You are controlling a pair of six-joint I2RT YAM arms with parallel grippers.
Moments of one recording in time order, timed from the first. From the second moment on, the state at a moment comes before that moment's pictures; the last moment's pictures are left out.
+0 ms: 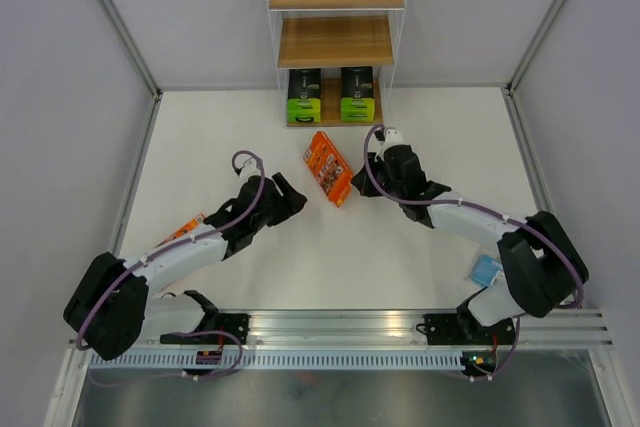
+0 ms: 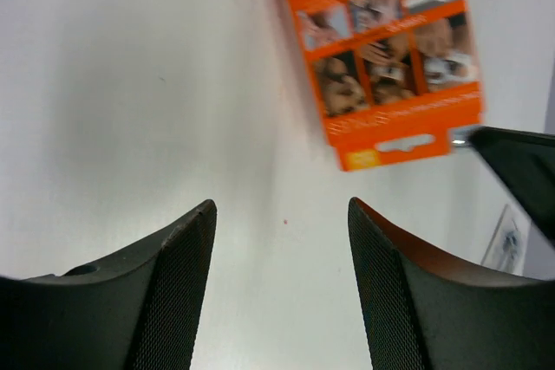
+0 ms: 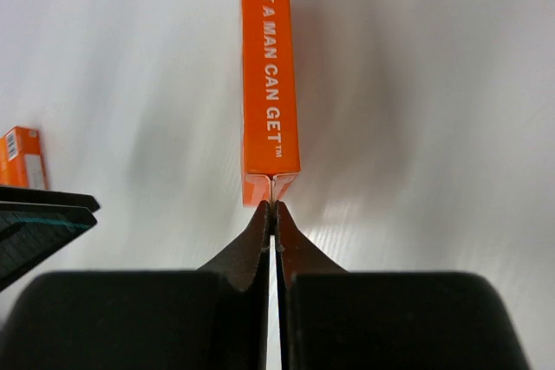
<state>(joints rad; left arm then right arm) -0.65 1.24 0.56 0.07 -0.19 -0.97 0.57 1.52 0.77 0.23 -0.10 0.54</state>
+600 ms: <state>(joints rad) -0.45 1.40 0.83 -0.14 -0.06 -0.87 0.77 1.46 0.86 -0.07 0.23 0.11</state>
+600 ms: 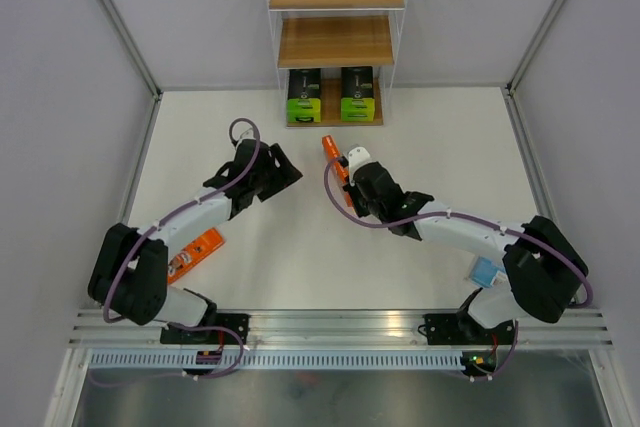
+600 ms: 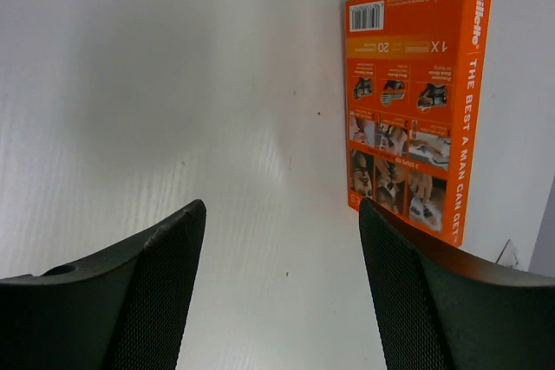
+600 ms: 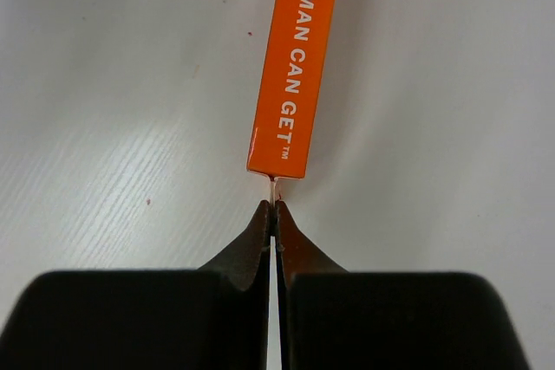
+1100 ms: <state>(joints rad) -0.52 1.58 0.95 -0.02 0.07 -0.88 0.86 1.49 0.78 0.08 0.26 0.16</state>
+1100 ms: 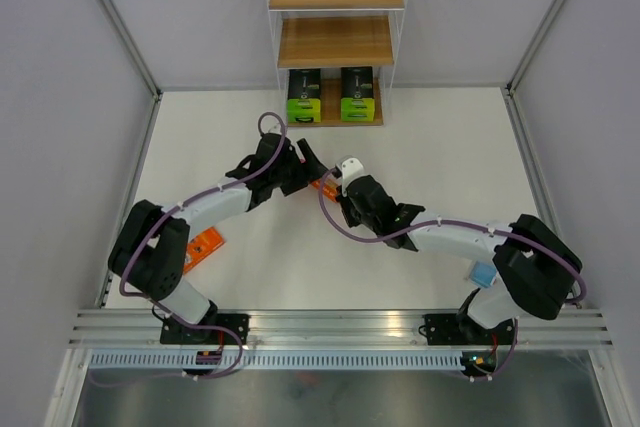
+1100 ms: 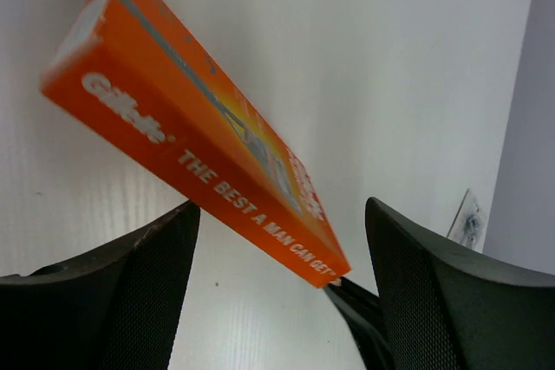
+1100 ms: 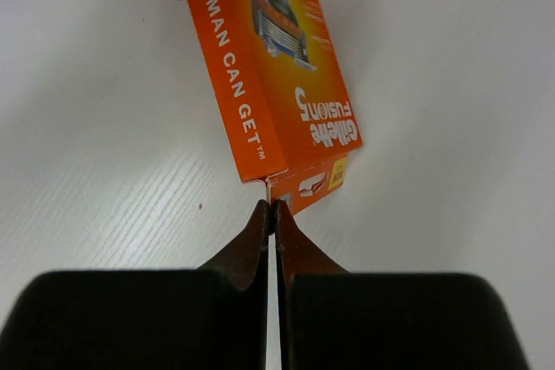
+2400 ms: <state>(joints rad) -0.49 1.60 0.79 0.34 0.12 -0.93 0.53 1.19 0.76 -0.06 -0.17 0.73</state>
